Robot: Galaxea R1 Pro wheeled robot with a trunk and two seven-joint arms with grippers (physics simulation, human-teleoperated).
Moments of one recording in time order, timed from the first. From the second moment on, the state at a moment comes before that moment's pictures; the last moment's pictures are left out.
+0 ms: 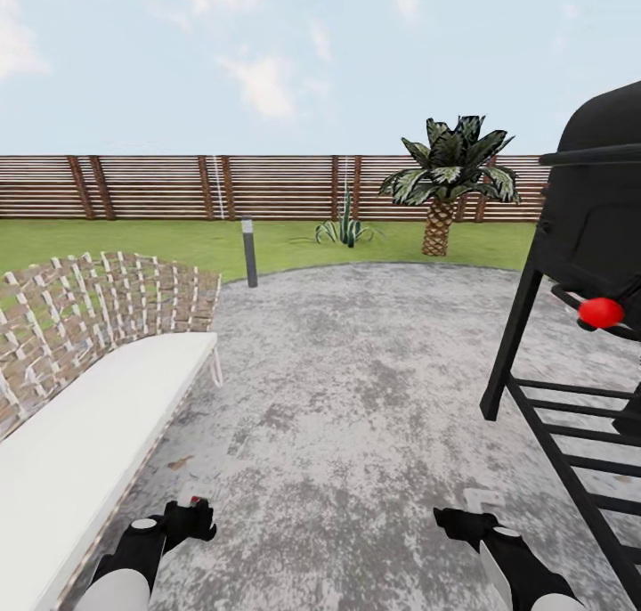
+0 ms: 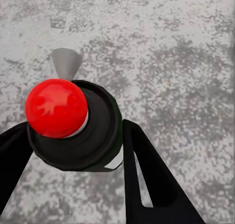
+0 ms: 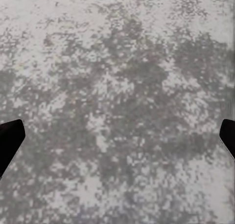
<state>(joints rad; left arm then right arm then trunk) -0.61 -0.12 1.12 -0.56 -1.20 -0.01 -0.52 -0.51 -0.08 -0.26 -0.41 0.13 0.12 0.10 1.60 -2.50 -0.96</state>
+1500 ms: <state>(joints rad) -0.61 -0.12 1.12 -0.56 -1.20 -0.01 -0.52 -0.51 -0.08 -0.25 -0.41 0.13 0.12 0.10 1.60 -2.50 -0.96</state>
